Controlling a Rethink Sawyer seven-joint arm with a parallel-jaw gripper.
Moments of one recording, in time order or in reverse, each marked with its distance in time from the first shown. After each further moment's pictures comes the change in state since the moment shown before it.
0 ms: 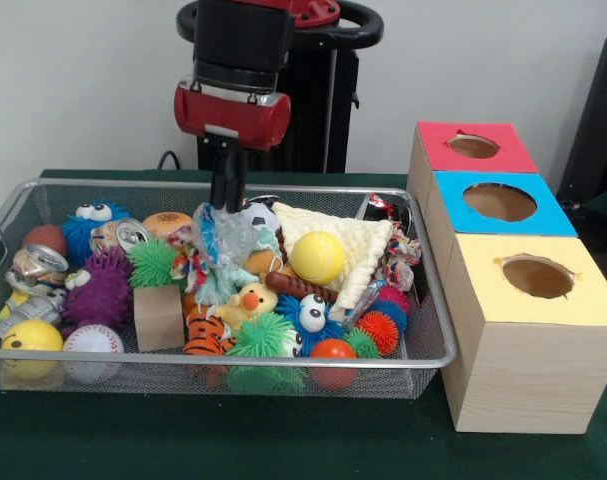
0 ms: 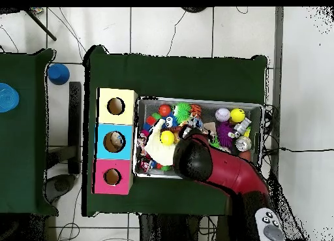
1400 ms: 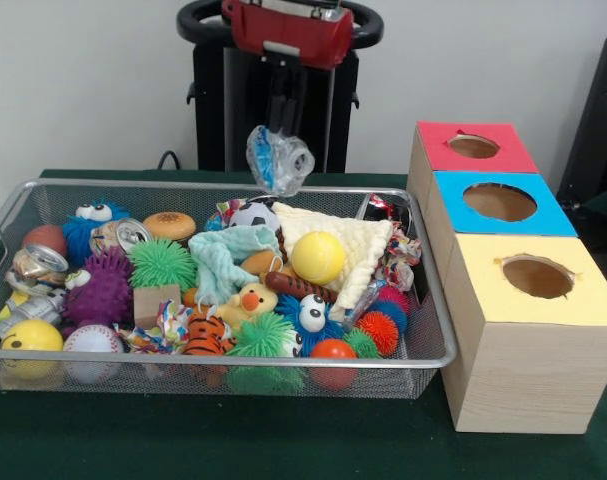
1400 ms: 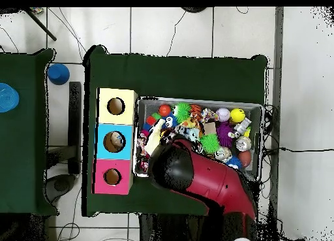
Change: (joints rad) arm 0.211 -0.123 -0.157 0.001 0.117 0.214 0.000
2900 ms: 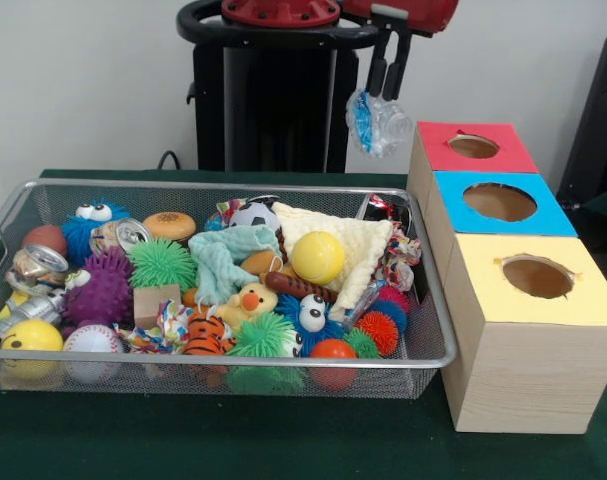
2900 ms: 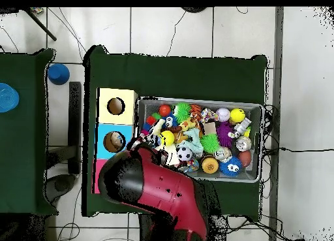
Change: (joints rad) arm 0.314 0.024 -0.196 -0.022 0.164 0.092 0.104
